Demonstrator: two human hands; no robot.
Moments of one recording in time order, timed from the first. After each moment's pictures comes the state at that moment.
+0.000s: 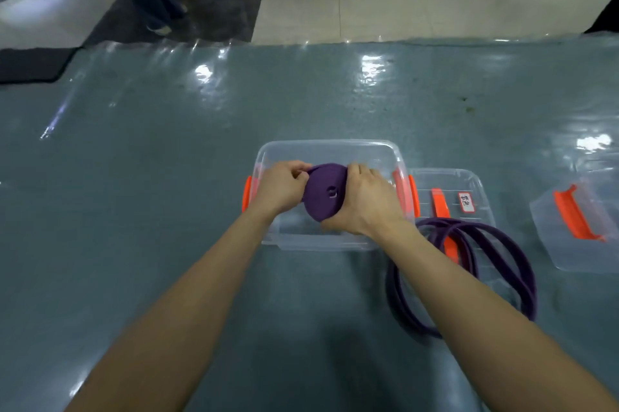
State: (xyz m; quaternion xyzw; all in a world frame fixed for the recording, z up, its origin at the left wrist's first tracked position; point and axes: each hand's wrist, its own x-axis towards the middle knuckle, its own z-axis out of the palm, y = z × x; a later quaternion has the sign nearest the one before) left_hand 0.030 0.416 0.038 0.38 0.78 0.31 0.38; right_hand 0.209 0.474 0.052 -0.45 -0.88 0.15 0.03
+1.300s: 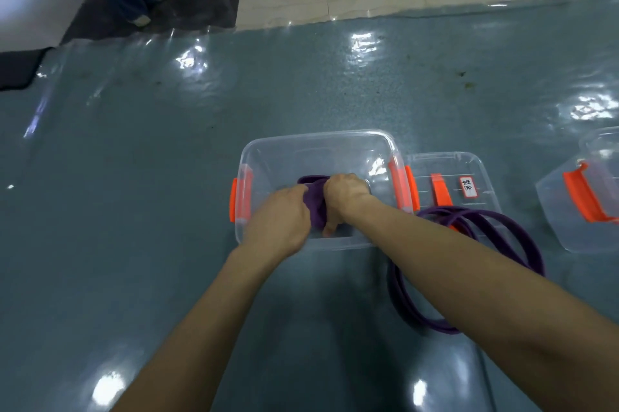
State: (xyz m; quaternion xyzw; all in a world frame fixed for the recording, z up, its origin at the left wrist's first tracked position) left_hand 0.069 0.385 0.049 0.53 0.81 0.05 0.24; right_hand 0.159 0.510 0.008 -0.41 -0.85 0.12 -0.31
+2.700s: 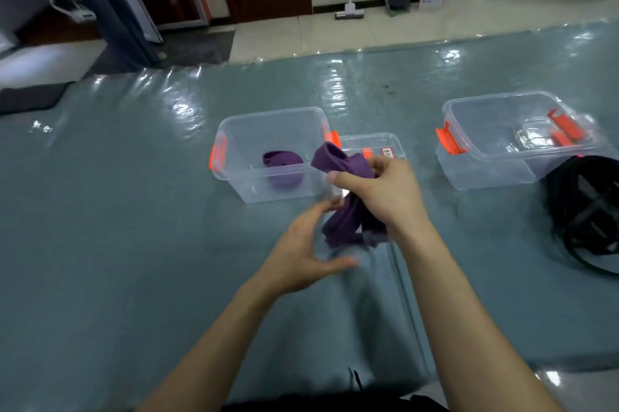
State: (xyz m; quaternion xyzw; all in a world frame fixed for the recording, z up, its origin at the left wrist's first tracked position) left_hand 0.265 0.214 0.073 0.64 0.62 0.34 0.30; right_hand 0.417 0.321 0.153 -0.53 -0.58 0.52 0.33
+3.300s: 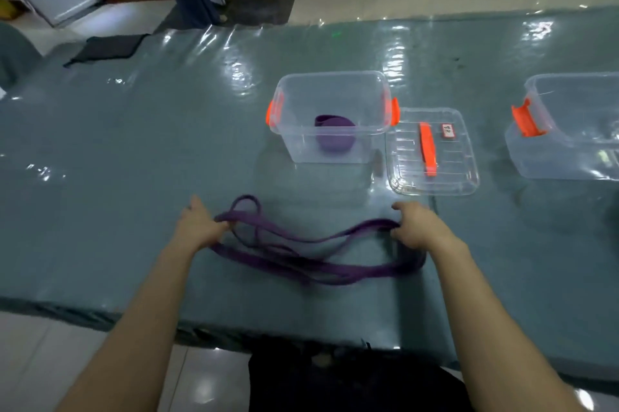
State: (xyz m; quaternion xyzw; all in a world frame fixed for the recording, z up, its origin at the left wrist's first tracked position) left_hand 0.057 0.084 0.015 0.20 0.92 0.17 0.28; right_hand 0.428 0.328 -0.009 -0.49 -0.81 0.32 -0.10
